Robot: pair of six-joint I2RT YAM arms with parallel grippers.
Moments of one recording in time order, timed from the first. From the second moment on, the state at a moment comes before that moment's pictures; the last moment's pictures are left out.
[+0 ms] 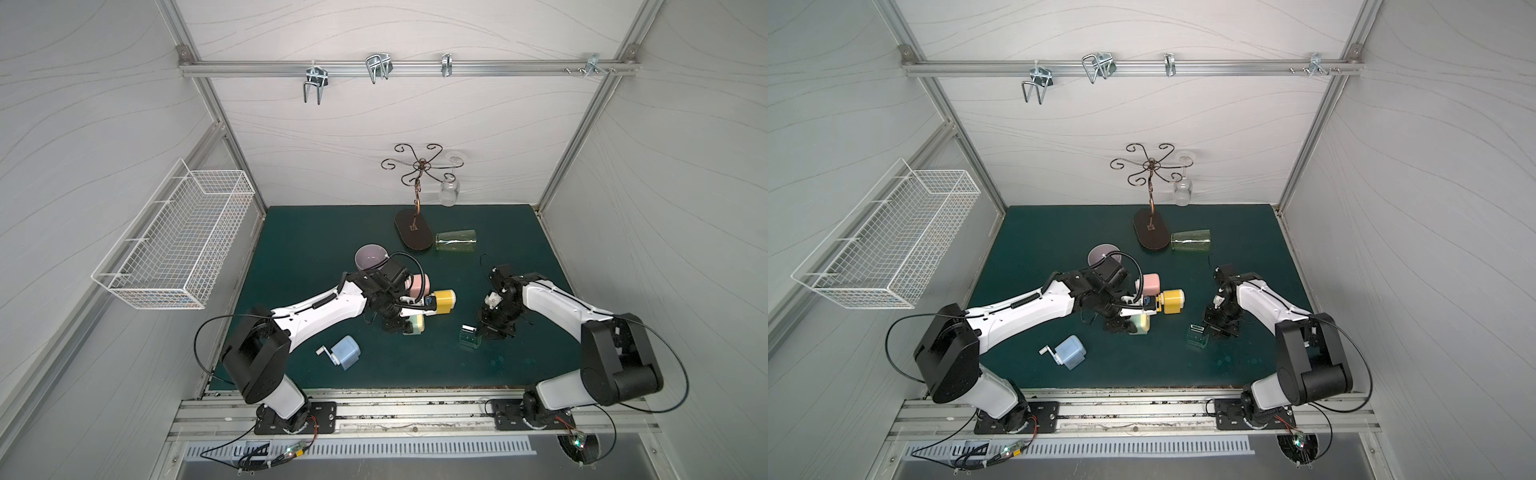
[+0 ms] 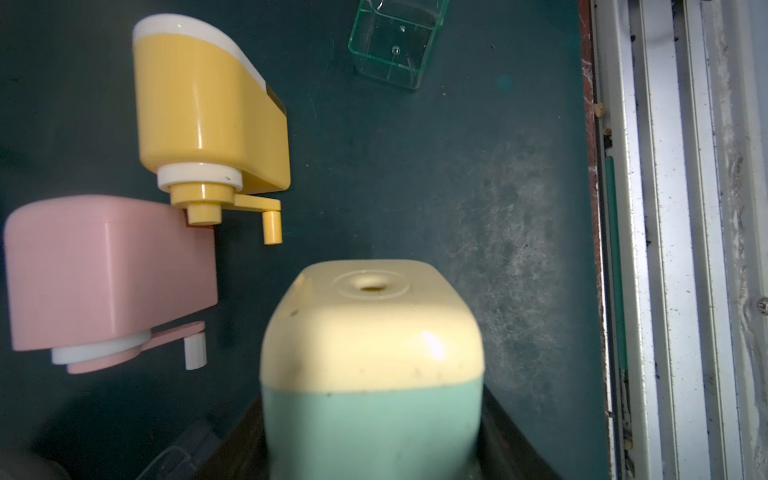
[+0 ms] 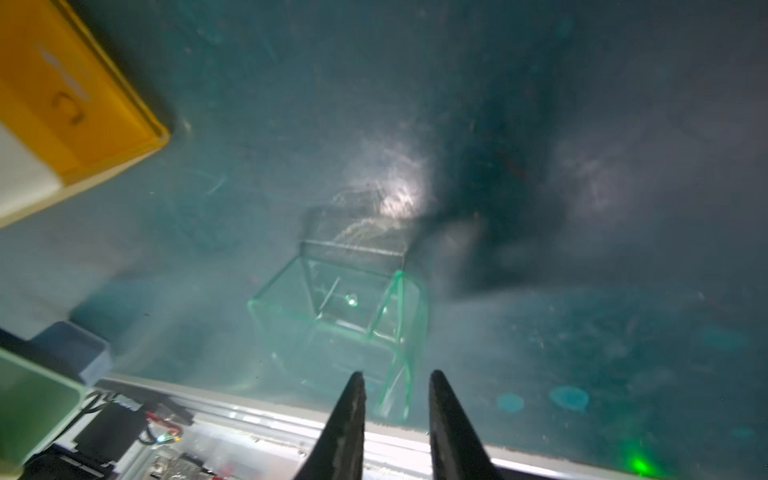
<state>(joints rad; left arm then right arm) -0.77 1.58 1.12 -0.71 0.35 0.75 0.29 1.47 0.82 -0.94 -0.35 0.49</state>
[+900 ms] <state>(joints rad) -0.86 1.71 1.12 -0.68 0.32 0.82 0.48 1.54 0.94 -0.99 -0.29 0.46</state>
